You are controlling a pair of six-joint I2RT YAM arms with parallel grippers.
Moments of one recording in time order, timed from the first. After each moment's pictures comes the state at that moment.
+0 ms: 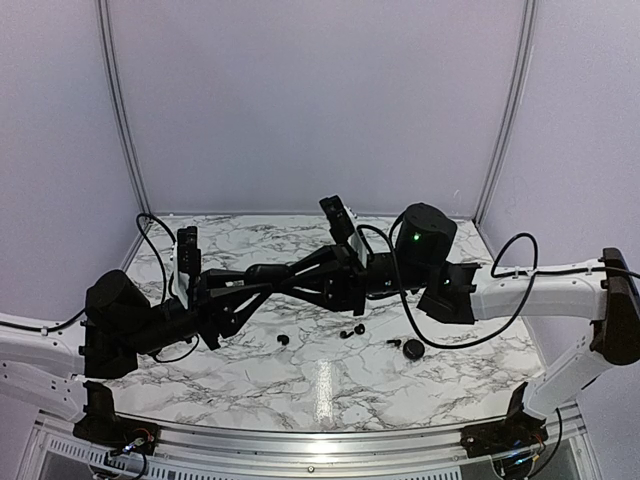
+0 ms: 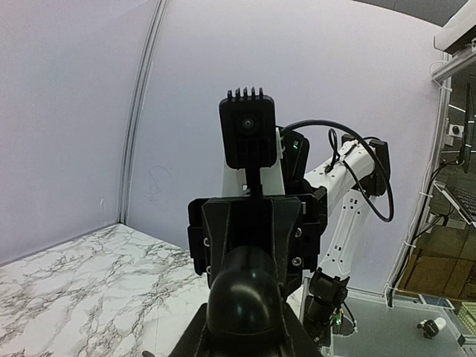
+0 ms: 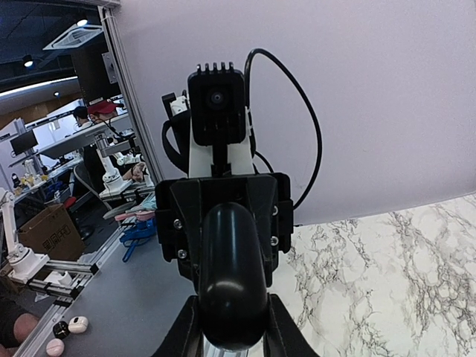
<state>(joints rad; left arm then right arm) -1.16 1.00 0.49 0.77 0.07 -0.23 1.01 1.48 0.98 0.61 -0.76 0.33</state>
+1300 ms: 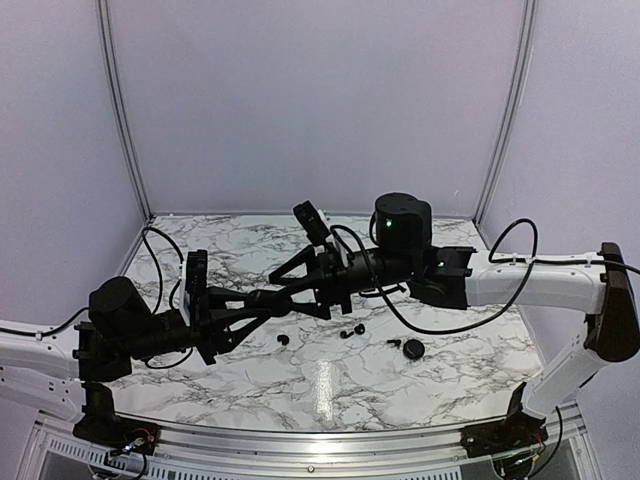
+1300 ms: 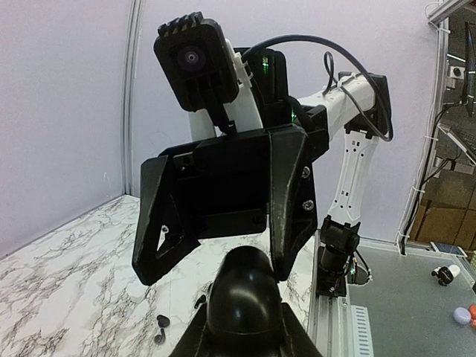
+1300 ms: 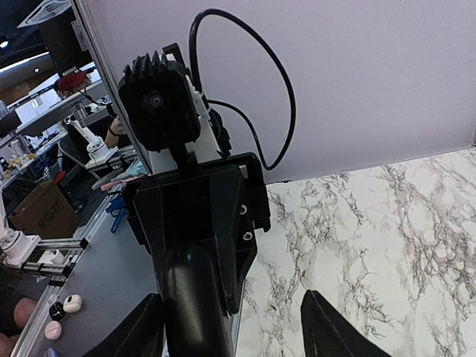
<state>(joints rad) -1.16 0.94 0.44 0.62 0.13 -0.12 1.01 1.52 1.13 0.26 -0.74 0.20</state>
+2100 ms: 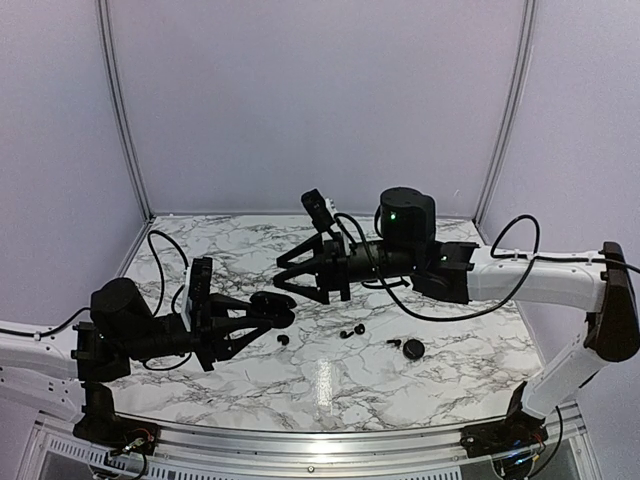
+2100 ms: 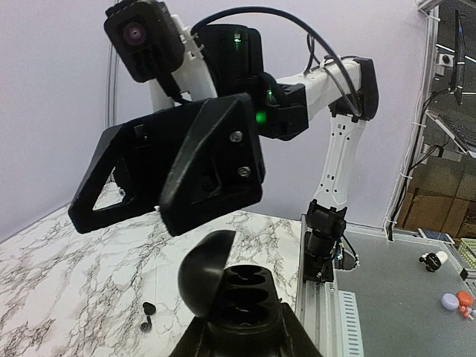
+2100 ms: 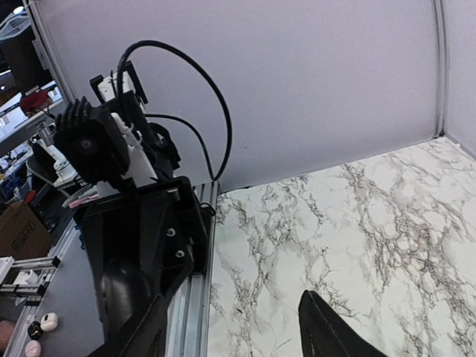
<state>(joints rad) -1.15 0.93 0.44 0.56 0.17 -0.13 0.97 1.52 1.14 0.25 -0.66 0.20</state>
